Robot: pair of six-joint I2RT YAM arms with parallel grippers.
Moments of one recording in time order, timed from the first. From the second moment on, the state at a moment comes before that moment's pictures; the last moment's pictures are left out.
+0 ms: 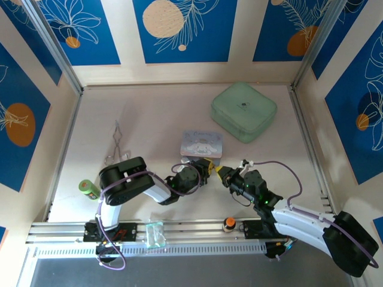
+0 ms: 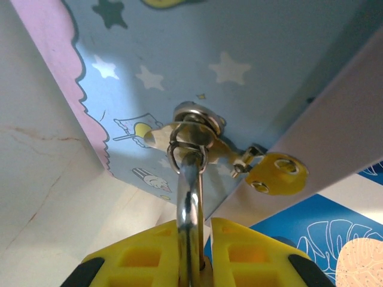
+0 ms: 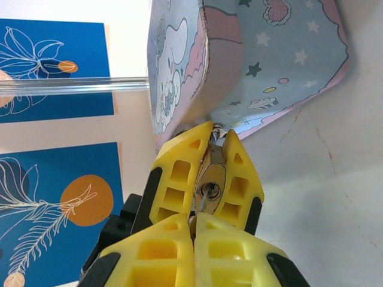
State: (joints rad) left arm -1.11 1.95 0.66 1.03 -0.34 -2.04; right arm 0.72 0.83 0.02 0.52 -0.02 1.52
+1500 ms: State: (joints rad) left arm -1.11 2.00 0.71 1.13 -0.37 -2.07; right arm 0.61 0.82 0.01 0.55 -0.11 1.54
